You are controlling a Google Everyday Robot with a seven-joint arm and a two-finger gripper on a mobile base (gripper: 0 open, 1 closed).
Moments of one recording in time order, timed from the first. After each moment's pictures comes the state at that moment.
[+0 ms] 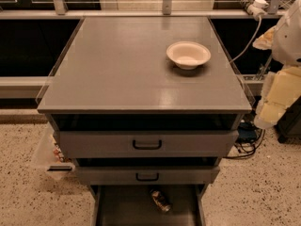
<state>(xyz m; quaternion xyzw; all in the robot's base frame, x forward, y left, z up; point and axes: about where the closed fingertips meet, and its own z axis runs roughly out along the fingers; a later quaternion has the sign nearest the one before) 0.438 -0.217 0.976 -0.60 0.78 -0.03 0.16</state>
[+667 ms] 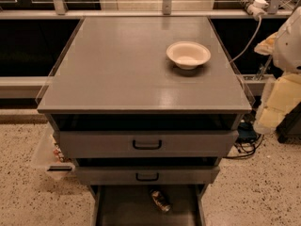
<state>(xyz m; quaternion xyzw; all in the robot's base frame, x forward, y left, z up) 0.435 -0.218 0.968 -0.60 0.78 -0.03 0.16</state>
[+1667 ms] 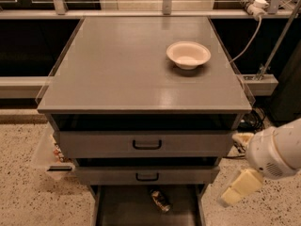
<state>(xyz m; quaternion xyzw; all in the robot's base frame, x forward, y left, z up) 0.379 -0.202 0.775 -0.49 0.83 0.14 0.22</state>
